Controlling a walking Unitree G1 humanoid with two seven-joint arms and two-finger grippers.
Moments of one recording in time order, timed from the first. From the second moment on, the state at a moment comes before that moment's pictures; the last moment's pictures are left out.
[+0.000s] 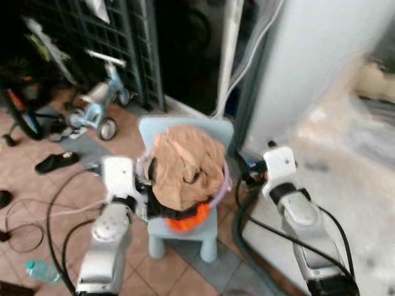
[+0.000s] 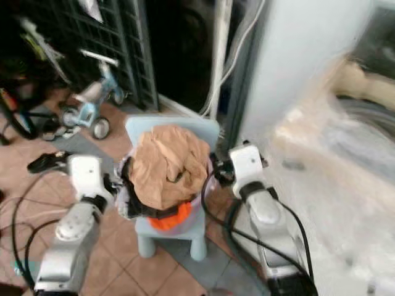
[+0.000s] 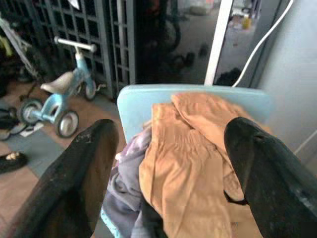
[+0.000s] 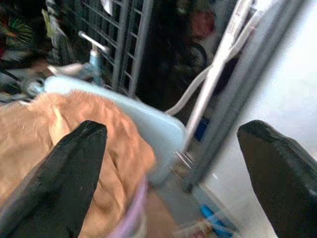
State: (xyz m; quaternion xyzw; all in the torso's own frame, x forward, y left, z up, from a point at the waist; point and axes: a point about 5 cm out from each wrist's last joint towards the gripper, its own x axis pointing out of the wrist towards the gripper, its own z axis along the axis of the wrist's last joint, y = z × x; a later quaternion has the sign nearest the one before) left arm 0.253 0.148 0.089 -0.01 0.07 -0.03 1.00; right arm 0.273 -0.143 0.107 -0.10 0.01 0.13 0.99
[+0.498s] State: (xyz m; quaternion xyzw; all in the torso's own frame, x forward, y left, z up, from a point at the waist) left arm 0.243 0.161 0.084 0.00 0.09 0.00 1.00; right arm 0.284 -0.124 0.080 -0.12 0.09 0.18 0.97
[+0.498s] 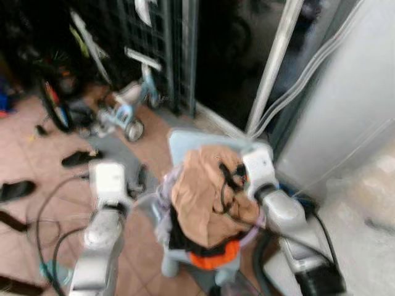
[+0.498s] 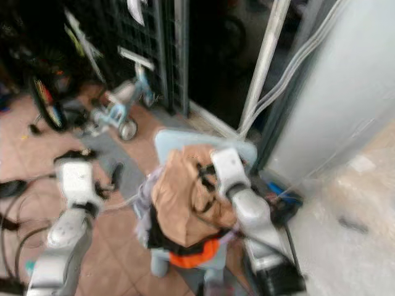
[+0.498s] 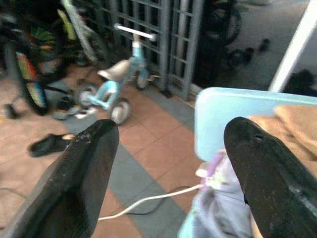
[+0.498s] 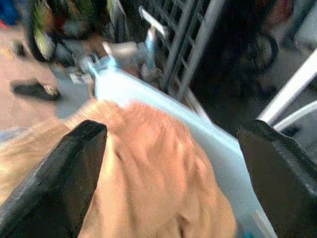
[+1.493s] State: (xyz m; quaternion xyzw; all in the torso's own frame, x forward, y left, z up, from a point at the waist) left arm 0.190 0.170 0.084 0.05 0.19 -0.02 0.98; right arm 0.305 -0.103 0.026 -0.12 0.28 0.12 0.95
